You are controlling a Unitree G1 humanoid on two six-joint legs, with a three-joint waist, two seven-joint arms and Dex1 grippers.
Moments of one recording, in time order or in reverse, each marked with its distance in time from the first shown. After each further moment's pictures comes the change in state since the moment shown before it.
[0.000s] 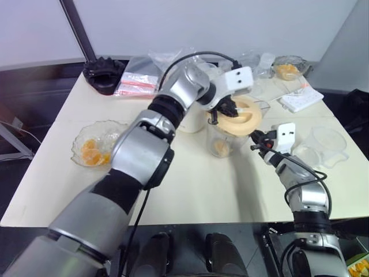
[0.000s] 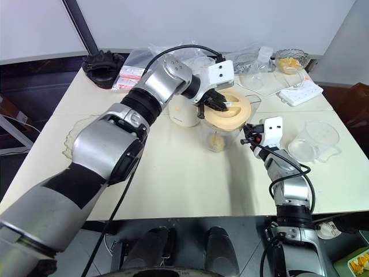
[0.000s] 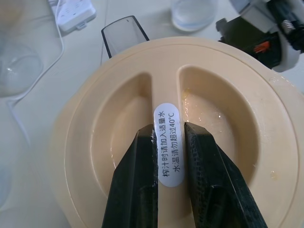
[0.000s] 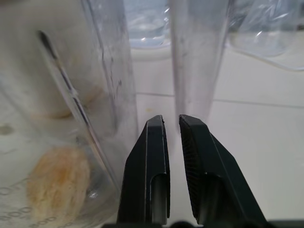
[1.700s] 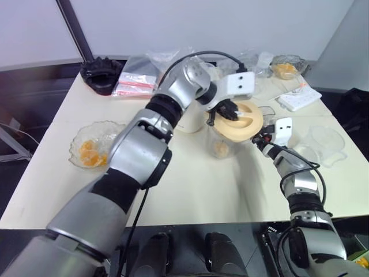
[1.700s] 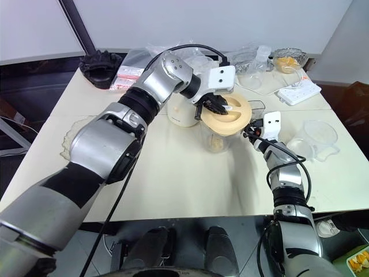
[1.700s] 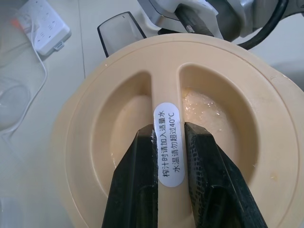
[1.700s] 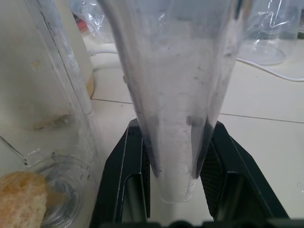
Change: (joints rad) left arm 0.012 0.013 -0.055 -0.011 -0.007 -0.096 -0.047; right arm -0.183 -0.009 -0.003 0.391 -0.044 -0.252 0.060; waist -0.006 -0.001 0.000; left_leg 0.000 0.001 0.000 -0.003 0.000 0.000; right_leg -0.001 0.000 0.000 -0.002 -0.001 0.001
